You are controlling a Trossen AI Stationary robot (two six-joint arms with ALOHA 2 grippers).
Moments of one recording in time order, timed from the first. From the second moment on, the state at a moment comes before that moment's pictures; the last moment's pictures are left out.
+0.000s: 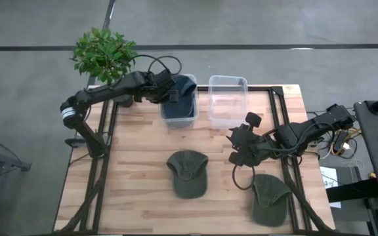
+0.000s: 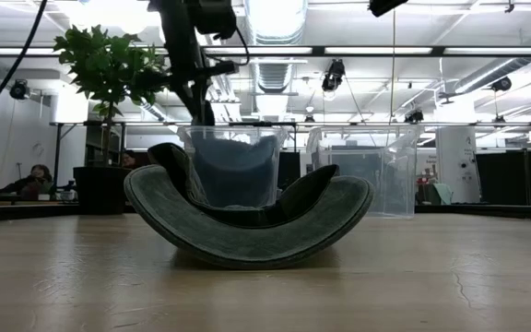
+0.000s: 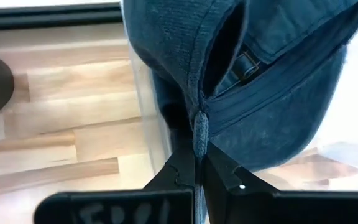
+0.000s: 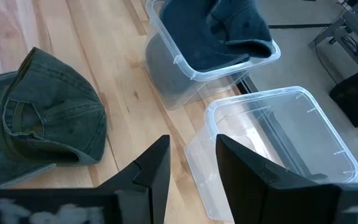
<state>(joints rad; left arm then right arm) 0.46 1.60 1.54 -1.09 -0.24 -0.97 0.41 1.36 1.38 -1.06 0.78 0.50</state>
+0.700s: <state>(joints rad) 0.46 1.58 1.42 -0.96 -0.11 -0.94 0.41 1.36 1.38 -1.06 0.78 0.52</state>
